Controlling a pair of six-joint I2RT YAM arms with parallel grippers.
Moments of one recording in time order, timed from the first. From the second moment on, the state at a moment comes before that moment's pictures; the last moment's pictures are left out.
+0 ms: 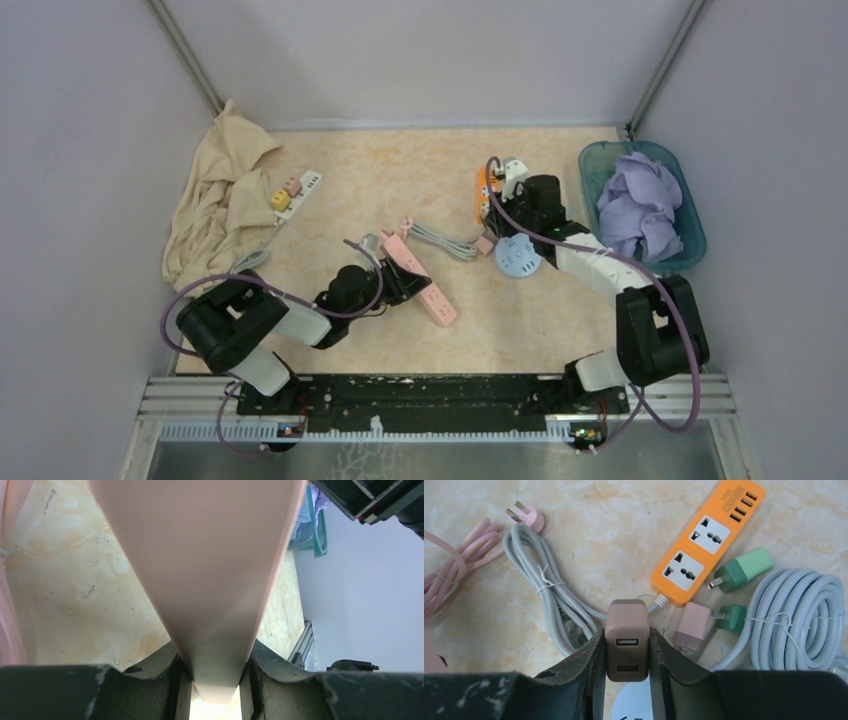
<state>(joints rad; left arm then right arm) -0.79 1.58 0.27 1.06 0.03 -1.02 0.32 1.40 0.83 0.05 -0.26 -0.07</state>
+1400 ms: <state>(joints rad) -0.79 1.54 0.26 1.05 0.03 -0.99 0.30 1.45 0.83 0.03 -0.24 -0.06</state>
